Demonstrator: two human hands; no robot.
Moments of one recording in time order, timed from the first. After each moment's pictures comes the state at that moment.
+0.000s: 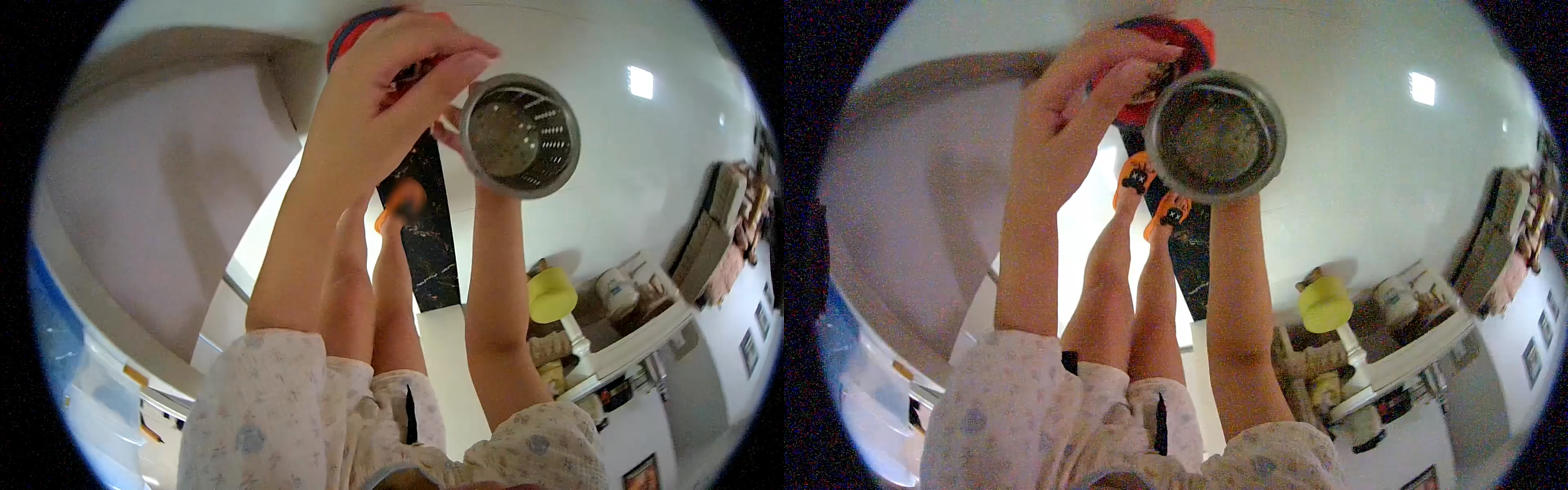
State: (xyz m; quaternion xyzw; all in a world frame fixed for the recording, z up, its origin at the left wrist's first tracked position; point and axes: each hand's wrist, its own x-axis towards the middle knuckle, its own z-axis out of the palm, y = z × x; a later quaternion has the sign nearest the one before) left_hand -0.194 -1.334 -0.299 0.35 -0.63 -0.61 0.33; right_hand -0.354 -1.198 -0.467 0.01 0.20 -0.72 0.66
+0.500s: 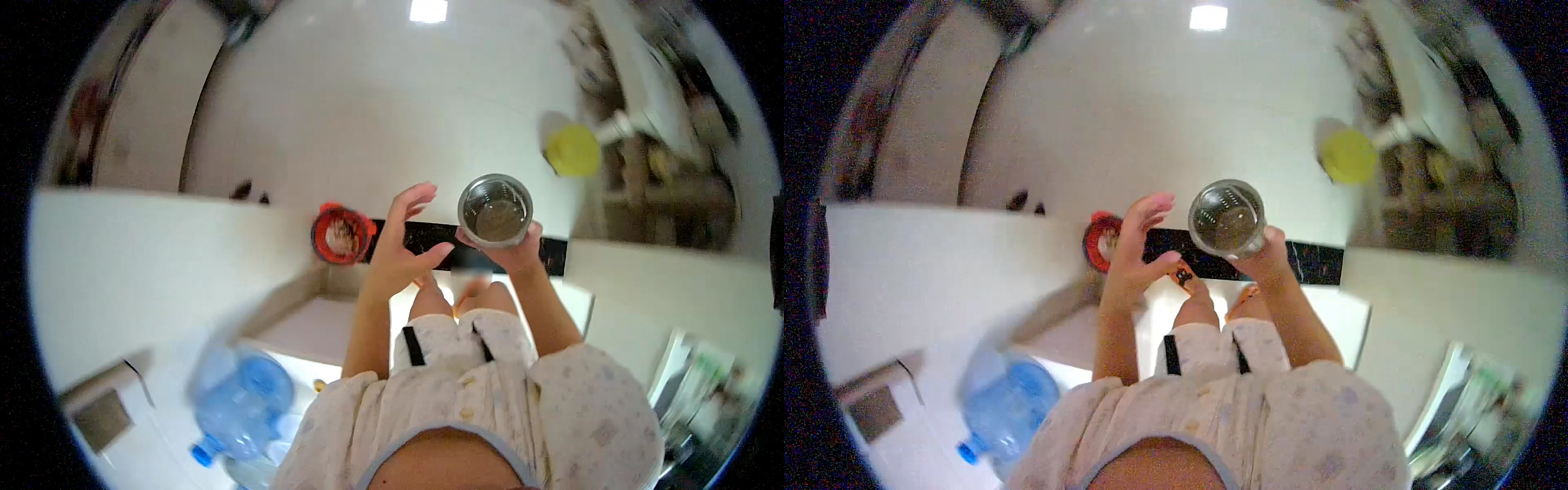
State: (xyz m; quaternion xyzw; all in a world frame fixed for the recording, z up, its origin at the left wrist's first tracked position) left_hand -0.210 -1.041 -0.059 -0.10 -0.71 -0.70 0.03; right_hand -0.250 -0.825 -0.140 -0.06 0.23 -0.92 0.31
